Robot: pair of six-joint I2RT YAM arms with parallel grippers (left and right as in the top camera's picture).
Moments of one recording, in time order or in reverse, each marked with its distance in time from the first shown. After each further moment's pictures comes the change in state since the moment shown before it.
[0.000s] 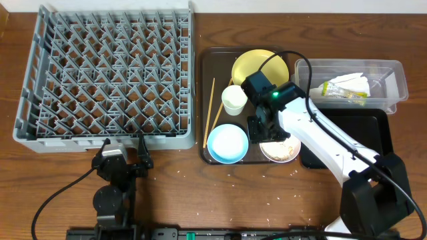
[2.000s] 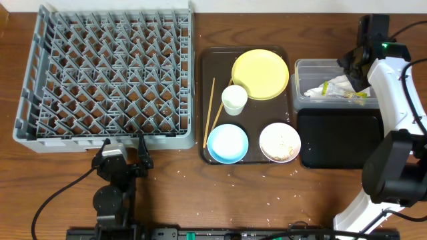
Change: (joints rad) left arm 0.000 0.000 0.000 0.000 0.000 0.000; right arm -0.660 0.163 0.301 0.240 0.211 0.441
